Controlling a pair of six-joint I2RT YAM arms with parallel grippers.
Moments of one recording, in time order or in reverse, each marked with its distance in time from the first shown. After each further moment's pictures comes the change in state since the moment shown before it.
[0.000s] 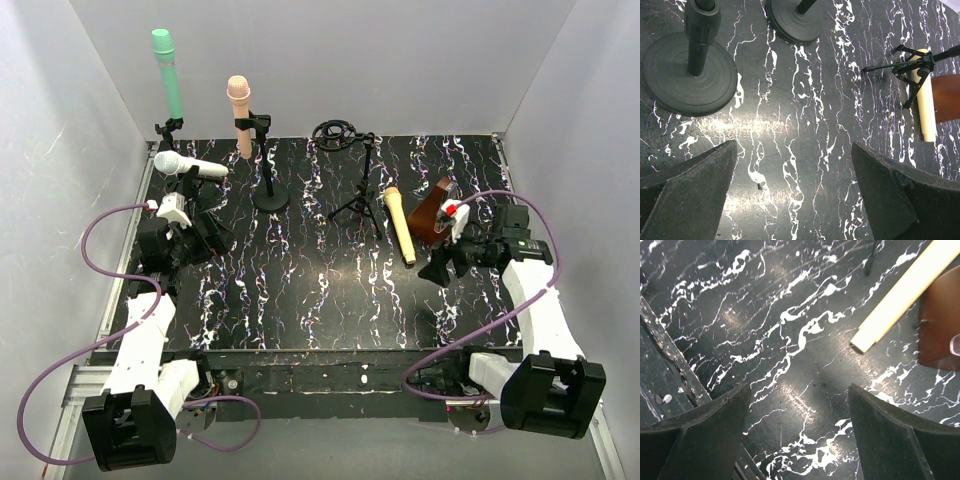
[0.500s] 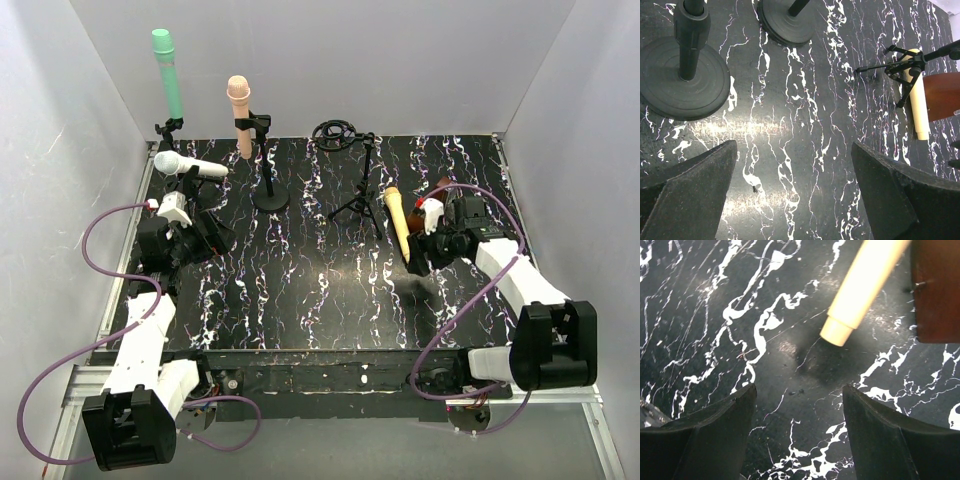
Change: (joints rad) left arm -0.003 0.001 0.000 0.018 0.025 -0.008; right arm 0.262 0.226 -0.014 0.222 0.427 0.329
